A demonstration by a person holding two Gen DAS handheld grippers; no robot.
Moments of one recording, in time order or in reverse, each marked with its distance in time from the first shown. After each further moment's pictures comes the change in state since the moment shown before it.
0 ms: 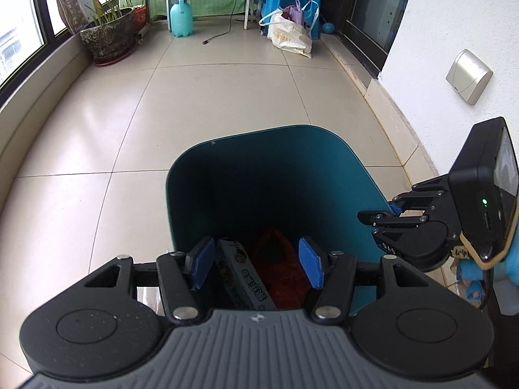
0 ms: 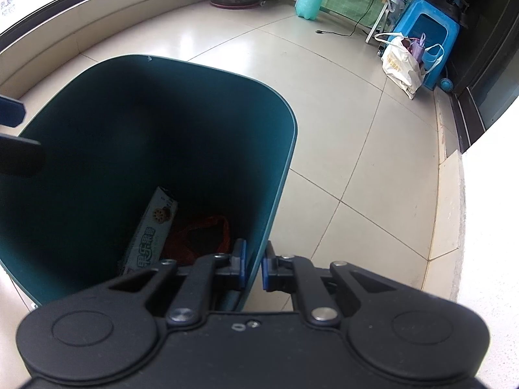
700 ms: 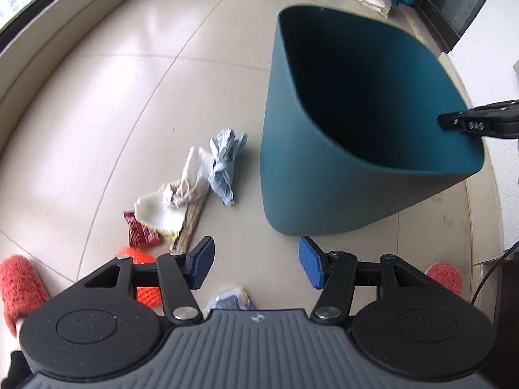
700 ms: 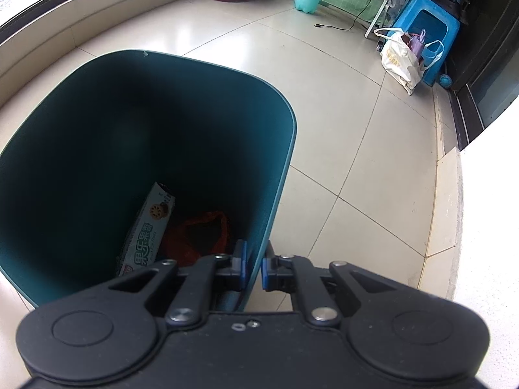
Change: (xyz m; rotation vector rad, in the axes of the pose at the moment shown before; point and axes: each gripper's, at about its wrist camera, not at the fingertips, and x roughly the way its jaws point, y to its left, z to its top) left arm 0.021 0.059 -0.129 -0.278 0.227 0.093; right arm 0.003 0.001 0.007 -0.004 0.030 -0.014
